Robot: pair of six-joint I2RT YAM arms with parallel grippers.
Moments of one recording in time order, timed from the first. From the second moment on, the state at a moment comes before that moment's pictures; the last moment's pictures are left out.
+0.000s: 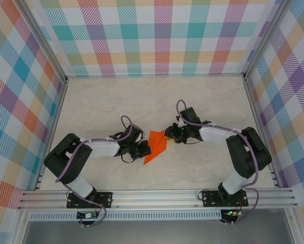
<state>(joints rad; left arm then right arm) -0.68 1.62 0.68 -0.06 0.39 -0.92 0.53 1.64 0.83 -0.17 -0.51 0.92</state>
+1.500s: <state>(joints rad) -0.69 1.60 0.68 -0.10 0.38 -0.93 0.61 1.74 0.80 -0.03 -0.54 1.08</state>
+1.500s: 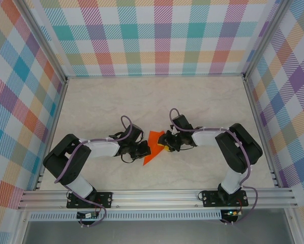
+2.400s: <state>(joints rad) -0.68 1.50 0.66 -0.14 0.32 -0.97 0.64 1.82 0.88 0.05 -0.57 1.03</state>
